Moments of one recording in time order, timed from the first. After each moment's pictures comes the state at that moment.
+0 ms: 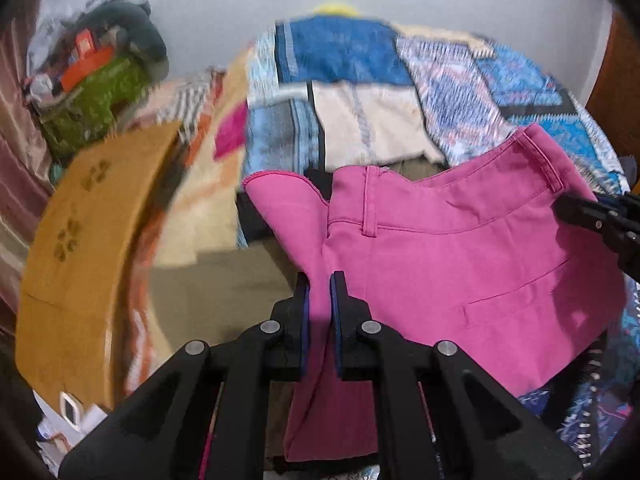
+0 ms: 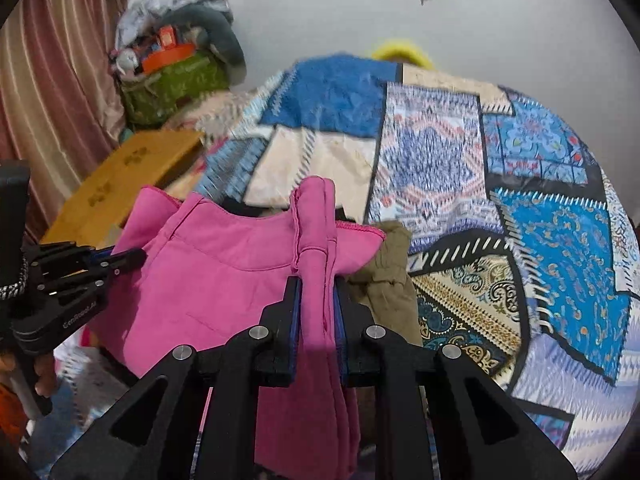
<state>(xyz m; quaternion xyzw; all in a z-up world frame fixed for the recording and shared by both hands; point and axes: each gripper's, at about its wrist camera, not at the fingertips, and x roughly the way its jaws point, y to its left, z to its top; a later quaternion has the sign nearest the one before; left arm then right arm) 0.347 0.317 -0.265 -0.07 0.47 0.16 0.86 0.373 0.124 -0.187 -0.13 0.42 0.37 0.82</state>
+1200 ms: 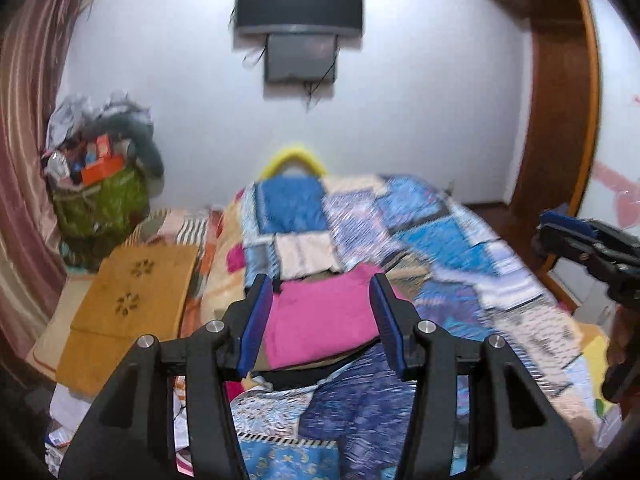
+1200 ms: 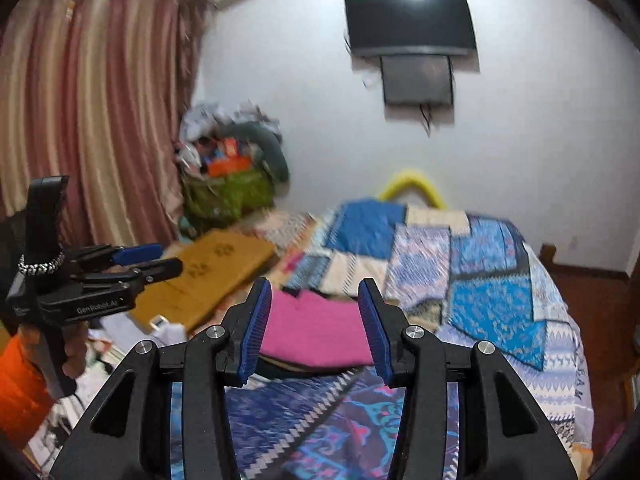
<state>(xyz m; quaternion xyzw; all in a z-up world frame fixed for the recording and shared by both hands) 0.111 0.195 -0.024 -0.03 0.23 0.09 0.97 0.172 -0.019 0.010 -0.05 0.21 0.44 0.87</state>
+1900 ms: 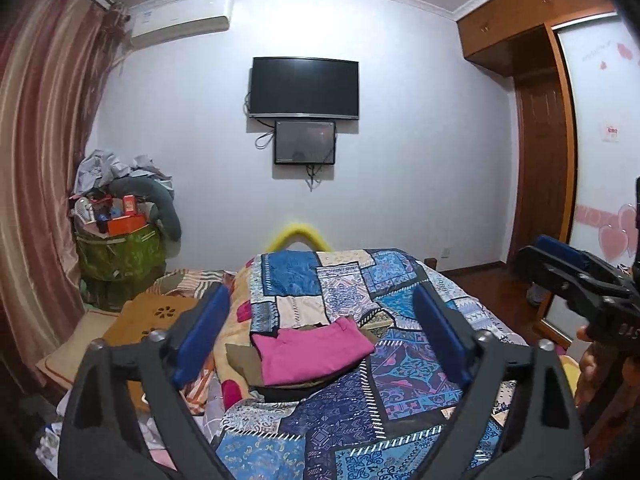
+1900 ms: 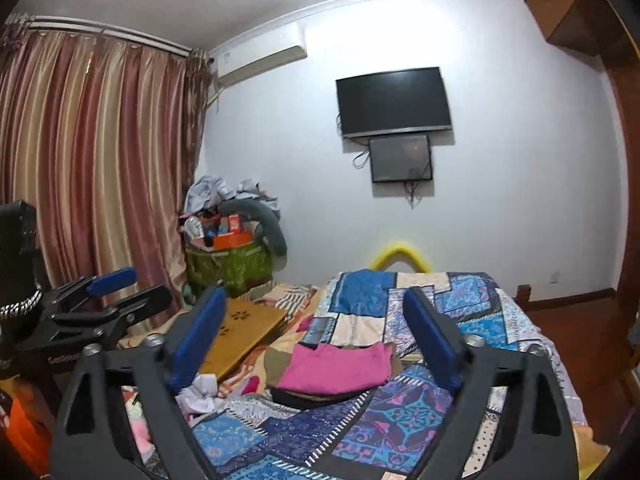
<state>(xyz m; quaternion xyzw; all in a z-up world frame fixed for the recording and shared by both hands) -0.027 0.121 0.030 -0.02 0.10 0.13 0.99 0.060 -0.074 0.055 0.02 0.09 0.40 0.91</state>
